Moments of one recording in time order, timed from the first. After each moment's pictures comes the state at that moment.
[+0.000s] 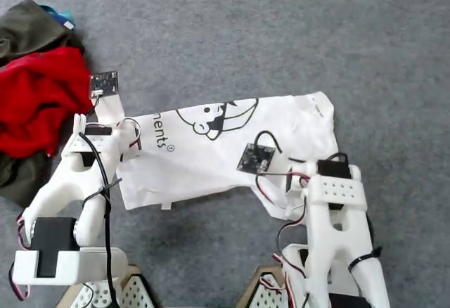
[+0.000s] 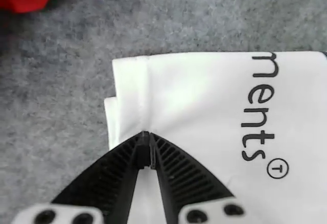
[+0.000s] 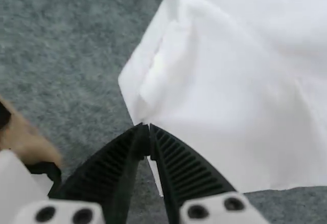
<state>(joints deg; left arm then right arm) -5.5 -7.0 47.5 34.1 9.5 6.5 -36.7 66.5 66.9 72.6</state>
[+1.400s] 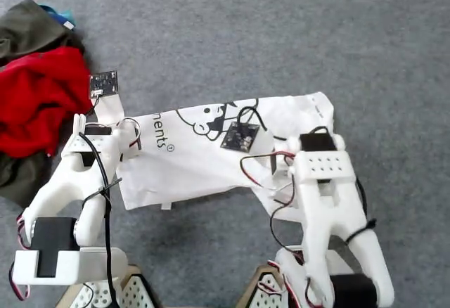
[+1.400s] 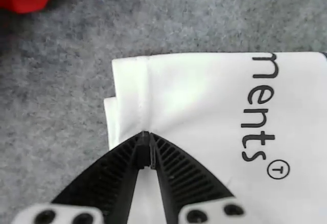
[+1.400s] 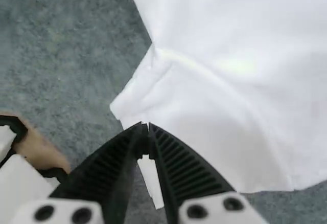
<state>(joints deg) -5.5 -7.0 47.5 34.1 9.5 -2.5 -29.0 49.7 76.4 62.6</state>
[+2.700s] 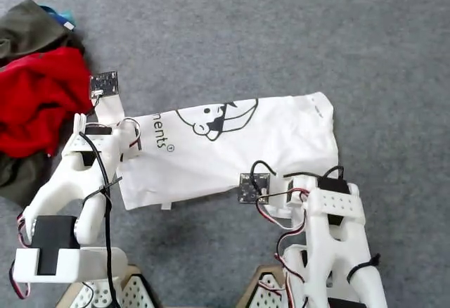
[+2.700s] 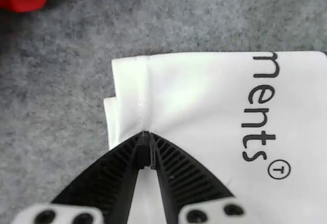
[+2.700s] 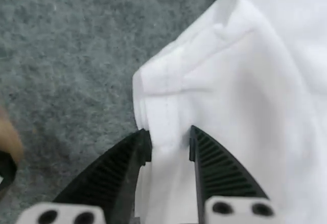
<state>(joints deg) -5.5 -6.6 47.5 34.1 9.5 9.8 -36.6 75.7 53.8 93.6</state>
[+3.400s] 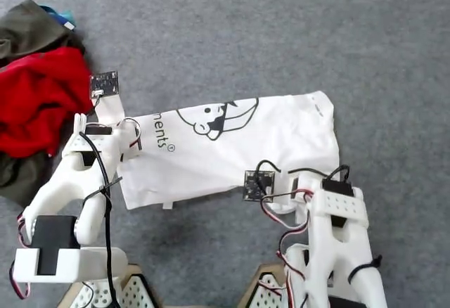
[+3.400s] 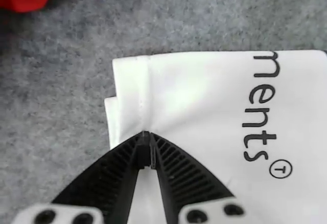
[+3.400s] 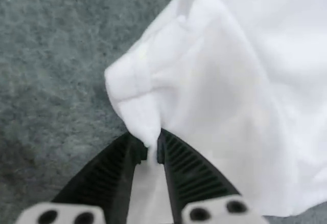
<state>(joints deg) -5.5 -6.6 47.5 34.1 9.5 13.3 -36.5 75.9 45.8 96.8</state>
